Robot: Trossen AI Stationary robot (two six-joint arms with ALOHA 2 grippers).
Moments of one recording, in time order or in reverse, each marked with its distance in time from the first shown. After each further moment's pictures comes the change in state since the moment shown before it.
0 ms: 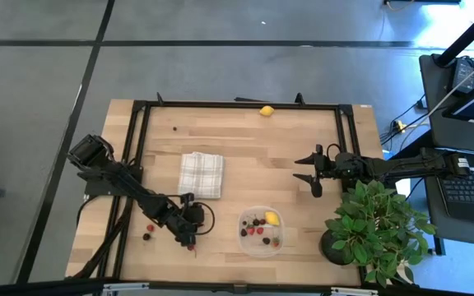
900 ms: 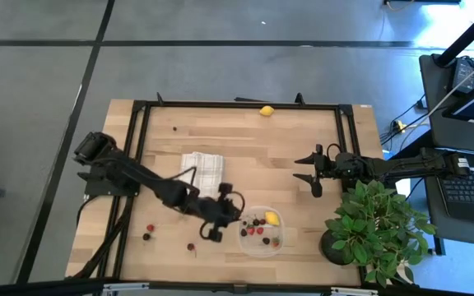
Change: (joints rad) left arm 0.219 0.003 0.386 0.105 0.042 0.693; right arm 0.000 0.000 0.000 0.010 0.000 -0.002
